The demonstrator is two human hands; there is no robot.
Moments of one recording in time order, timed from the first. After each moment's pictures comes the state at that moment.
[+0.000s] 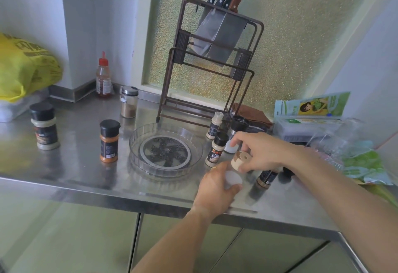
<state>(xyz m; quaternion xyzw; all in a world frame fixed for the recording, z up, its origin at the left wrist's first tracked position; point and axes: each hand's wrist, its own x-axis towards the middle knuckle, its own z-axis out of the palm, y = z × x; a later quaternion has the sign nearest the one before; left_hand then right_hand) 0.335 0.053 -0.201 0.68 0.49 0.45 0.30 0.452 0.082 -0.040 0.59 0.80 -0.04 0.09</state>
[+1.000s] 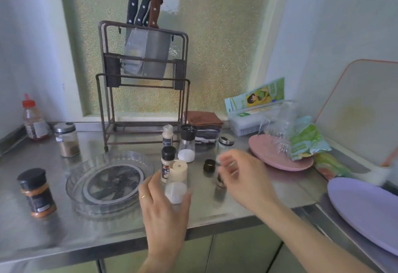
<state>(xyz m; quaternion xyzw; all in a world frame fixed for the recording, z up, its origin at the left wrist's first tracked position) 0.348 0.011 -0.190 0.58 0.58 0.57 0.09 0.522 0.002 -0.094 0.64 0.67 0.02 -0.37</state>
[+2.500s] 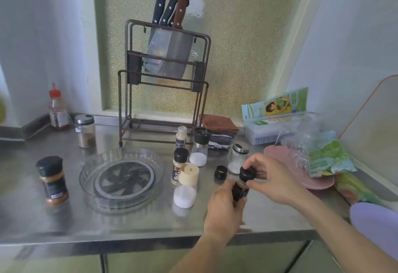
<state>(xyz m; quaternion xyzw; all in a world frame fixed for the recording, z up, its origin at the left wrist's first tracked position) 0.446 0.051 -0.196 0.70 0.48 0.44 0.29 0.587 0.044 -0.087 0.61 0.72 -0.13 -0.29</state>
